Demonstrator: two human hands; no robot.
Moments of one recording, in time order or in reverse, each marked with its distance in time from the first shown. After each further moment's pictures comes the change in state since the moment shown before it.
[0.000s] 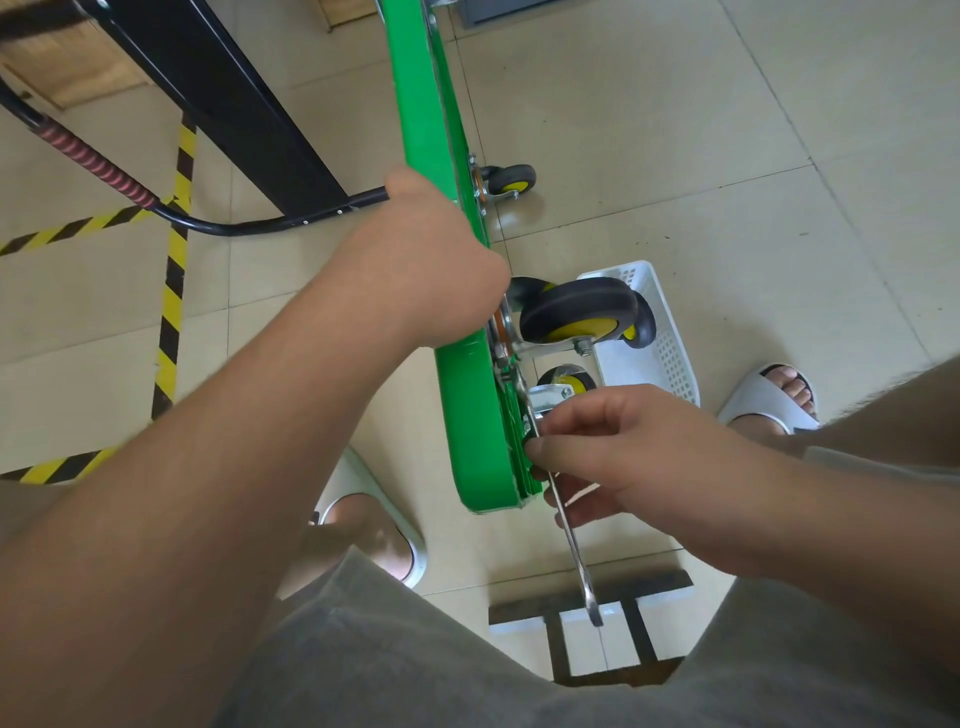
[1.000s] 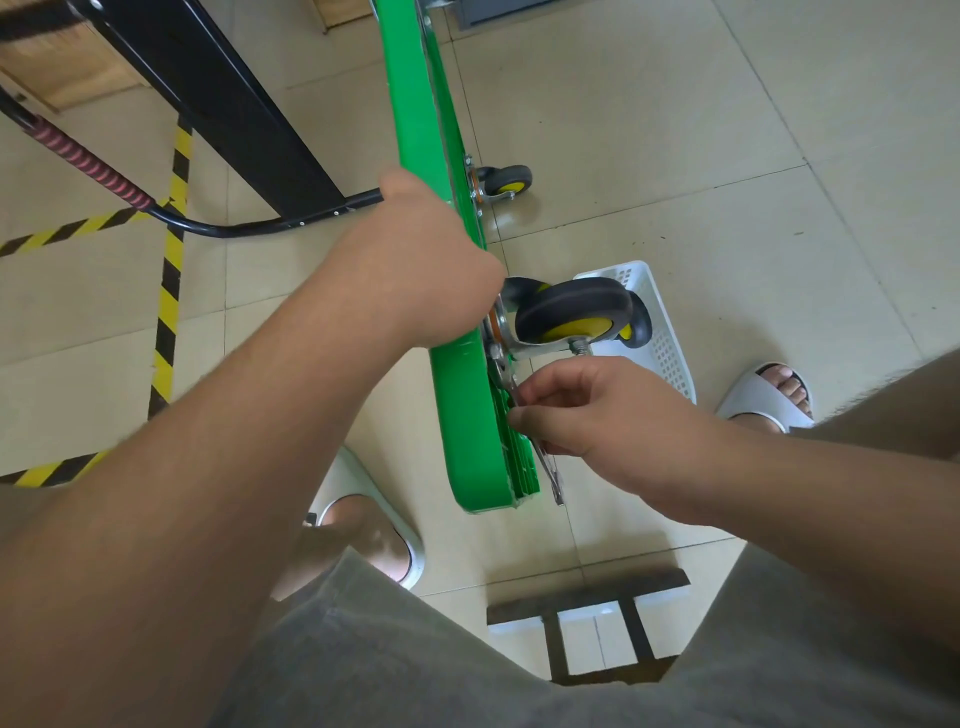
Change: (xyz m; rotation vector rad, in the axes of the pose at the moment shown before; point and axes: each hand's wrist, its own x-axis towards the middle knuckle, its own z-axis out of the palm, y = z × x) left_hand -0.002 0.000 0.000 -0.016 0.017 0.004; right_hand 0.033 0.001 0.000 -0.117 0.083 -0.110
